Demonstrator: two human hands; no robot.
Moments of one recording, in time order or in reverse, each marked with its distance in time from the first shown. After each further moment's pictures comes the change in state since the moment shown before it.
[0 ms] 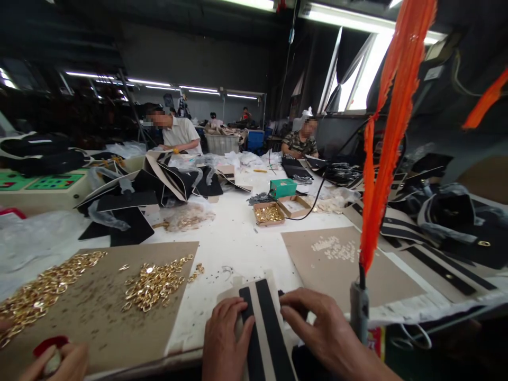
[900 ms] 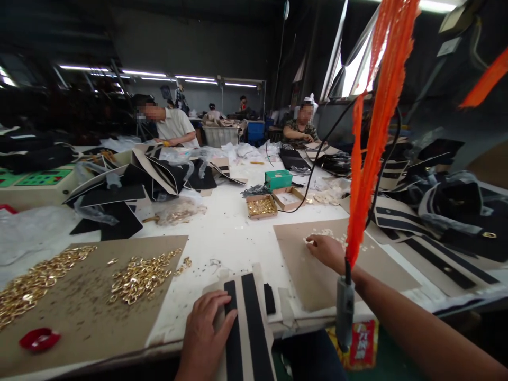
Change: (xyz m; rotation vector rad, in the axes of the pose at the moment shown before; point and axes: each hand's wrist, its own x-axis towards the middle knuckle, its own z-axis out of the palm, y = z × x) left_hand 0.009 0.005 -0.005 0.008 -0.056 -0.020; right_hand 0.104 0.171 -0.094 -0.568 0.010 0.363
